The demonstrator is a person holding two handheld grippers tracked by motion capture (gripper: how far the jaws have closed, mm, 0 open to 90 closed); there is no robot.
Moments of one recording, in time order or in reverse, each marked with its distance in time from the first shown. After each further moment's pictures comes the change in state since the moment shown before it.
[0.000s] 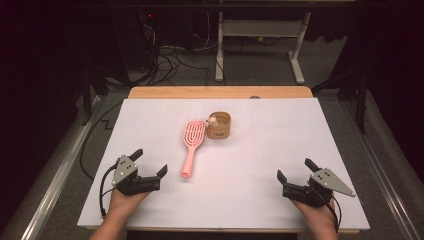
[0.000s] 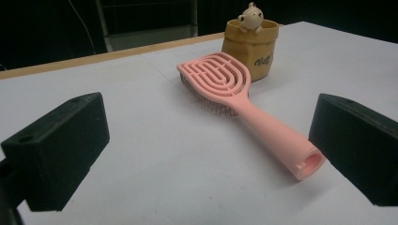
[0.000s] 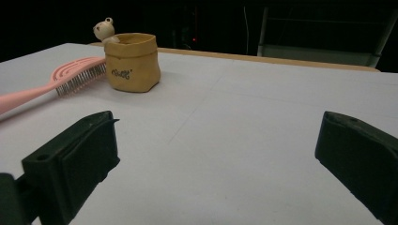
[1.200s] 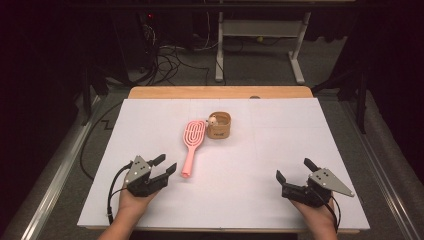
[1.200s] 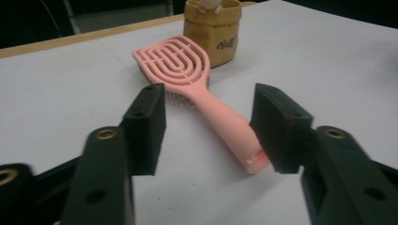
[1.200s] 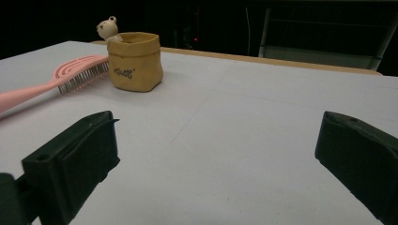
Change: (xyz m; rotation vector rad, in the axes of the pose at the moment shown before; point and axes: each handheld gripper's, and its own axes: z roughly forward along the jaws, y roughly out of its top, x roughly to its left) left arm -0.028 0.008 0.014 0.098 -0.104 0.024; right arm 0.002 0.001 0.000 0.001 0.004 -0.015
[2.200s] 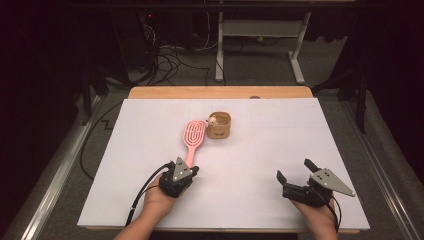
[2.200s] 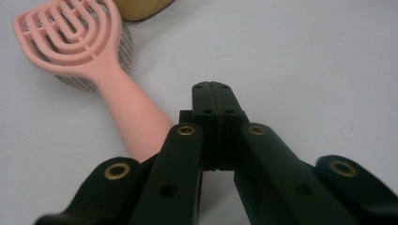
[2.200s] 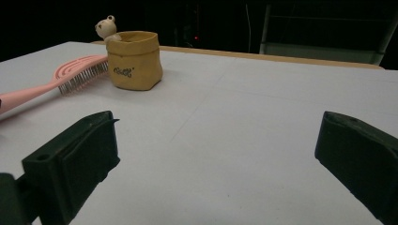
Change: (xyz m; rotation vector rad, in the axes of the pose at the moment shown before) left arm -0.050 0.011 0.059 0.274 -0.009 0.171; right arm -0.002 -0.002 0.000 0.005 0.004 0.019
